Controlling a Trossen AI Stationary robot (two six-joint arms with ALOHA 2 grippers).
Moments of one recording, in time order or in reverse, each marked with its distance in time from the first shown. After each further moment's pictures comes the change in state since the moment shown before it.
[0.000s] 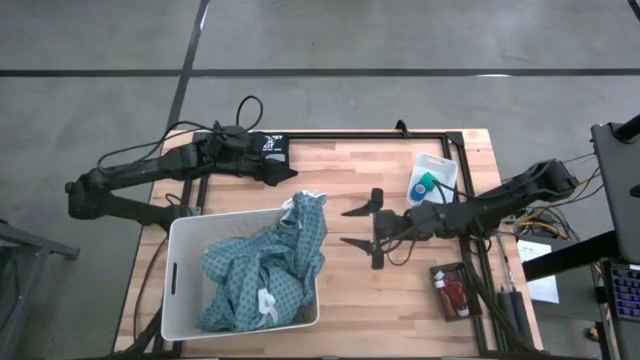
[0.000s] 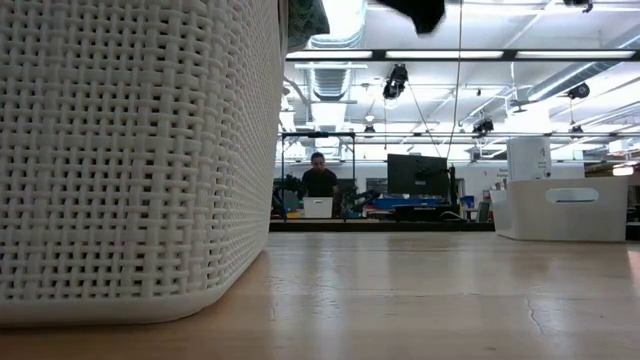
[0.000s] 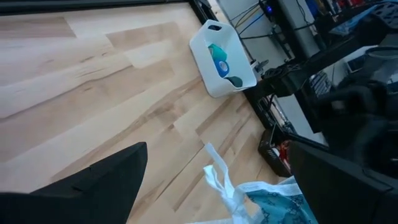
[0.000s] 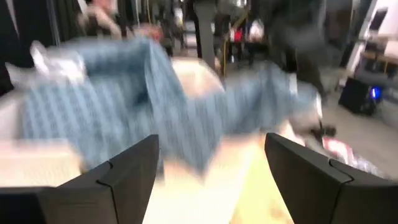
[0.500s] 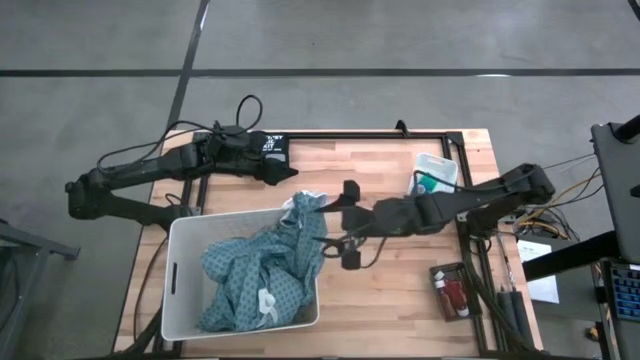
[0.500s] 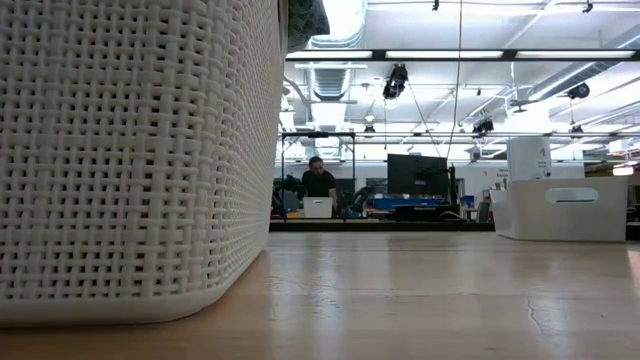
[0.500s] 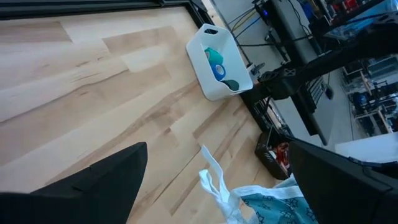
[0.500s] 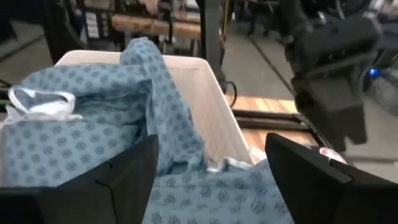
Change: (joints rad) left arm 0.000 0.000 0.000 0.017 0.000 -0.002; right arm 0.002 0.231 0.668 -0.691 0.004 0.016
